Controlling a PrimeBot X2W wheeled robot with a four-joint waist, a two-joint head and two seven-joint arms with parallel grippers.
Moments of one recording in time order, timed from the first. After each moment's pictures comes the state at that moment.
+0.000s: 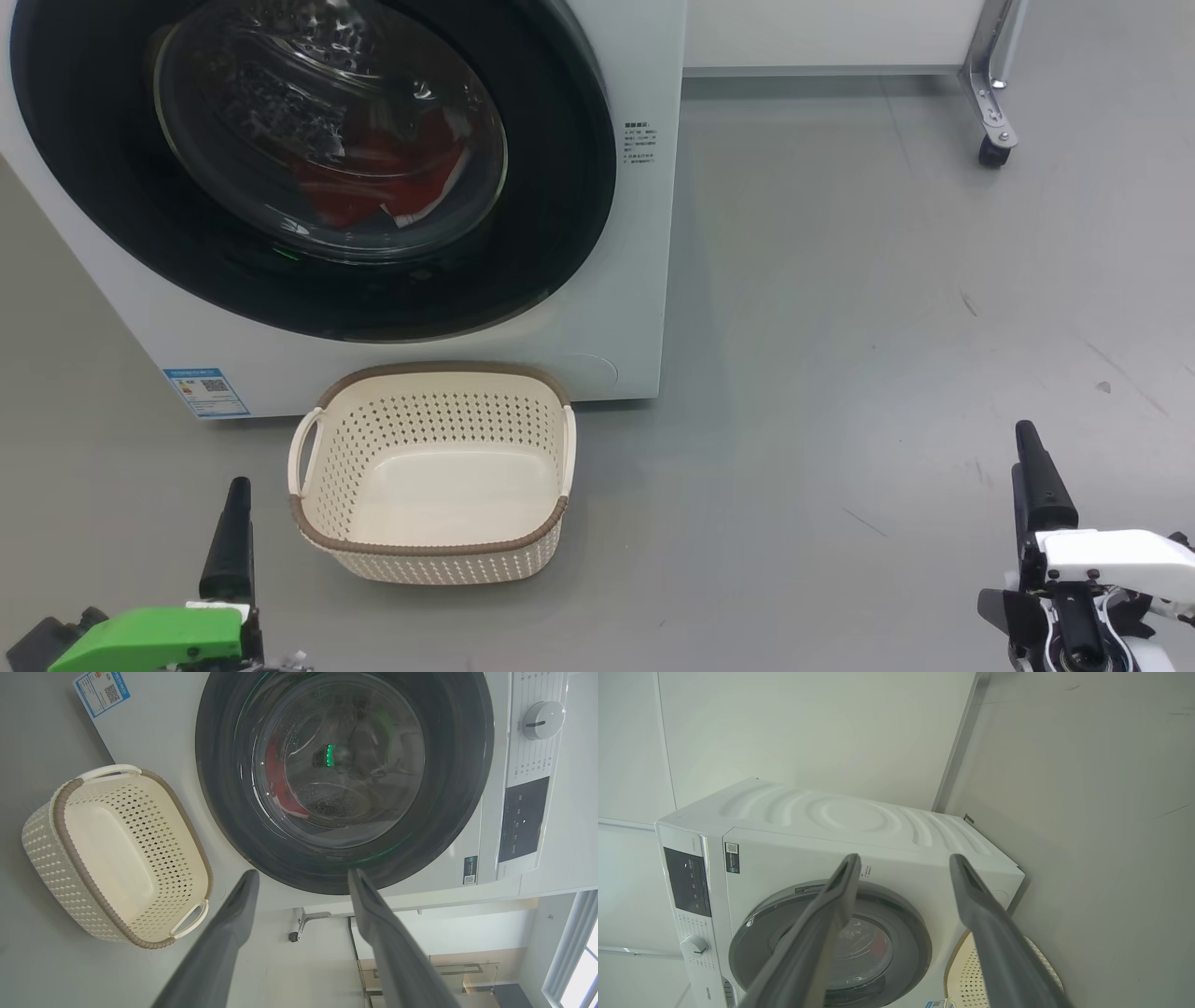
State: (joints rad) left arm 0.00 0.09 -0.09 0.22 -1.64 -0.12 -0.10; right arm 0.00 -0.06 -0.02 0.21 1.51 0.12 -0.06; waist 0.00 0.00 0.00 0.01
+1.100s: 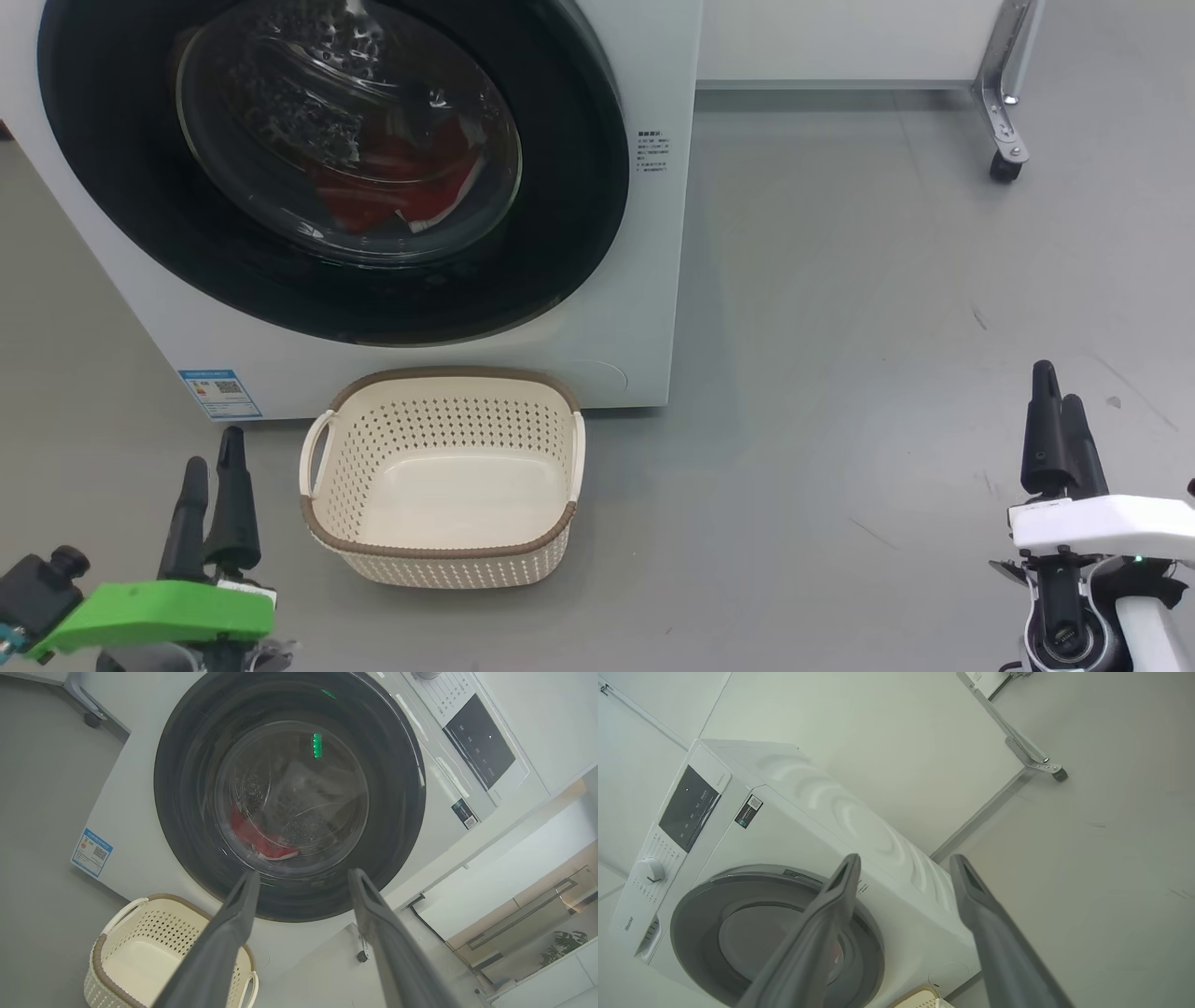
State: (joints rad) left arm 0.00 0.12 -0.08 0.11 -1.12 -0.12 -0.17; right arm -0.01 -0.05 -0.03 0.09 1.02 0.10 -0.15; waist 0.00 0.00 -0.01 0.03
